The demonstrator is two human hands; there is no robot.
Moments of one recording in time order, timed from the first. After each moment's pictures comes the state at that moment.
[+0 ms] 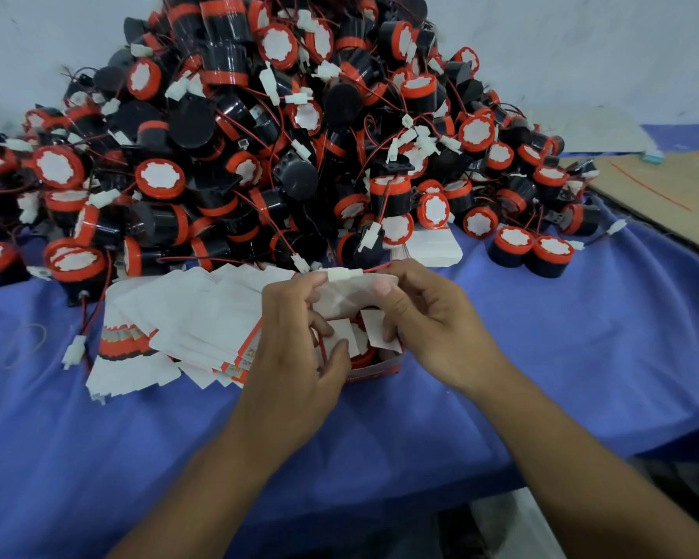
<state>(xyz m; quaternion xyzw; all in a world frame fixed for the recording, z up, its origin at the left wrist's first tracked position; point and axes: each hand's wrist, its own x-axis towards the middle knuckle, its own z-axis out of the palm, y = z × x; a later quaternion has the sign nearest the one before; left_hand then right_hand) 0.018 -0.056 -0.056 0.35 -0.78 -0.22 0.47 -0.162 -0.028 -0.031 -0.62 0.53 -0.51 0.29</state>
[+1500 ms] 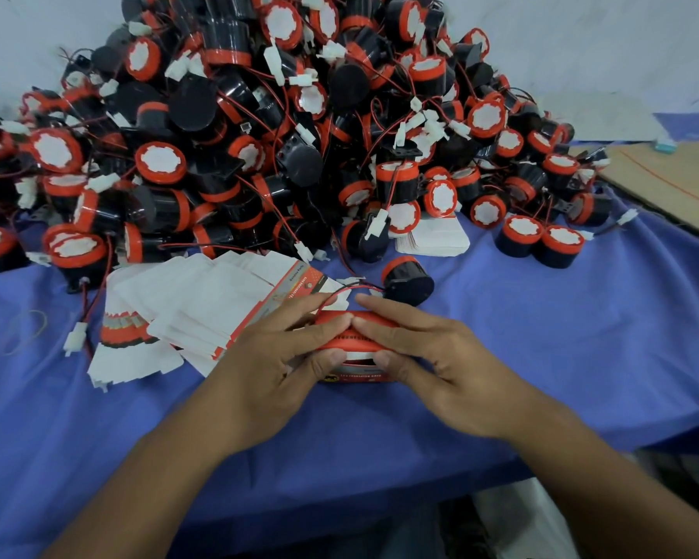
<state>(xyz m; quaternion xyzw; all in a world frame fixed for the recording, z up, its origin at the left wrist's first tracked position) 0.057 -0.077 -0.066 0.30 -0.87 -0.23 0.32 -0.173 0.000 -0.051 -0.78 0.50 -0.32 0.22</state>
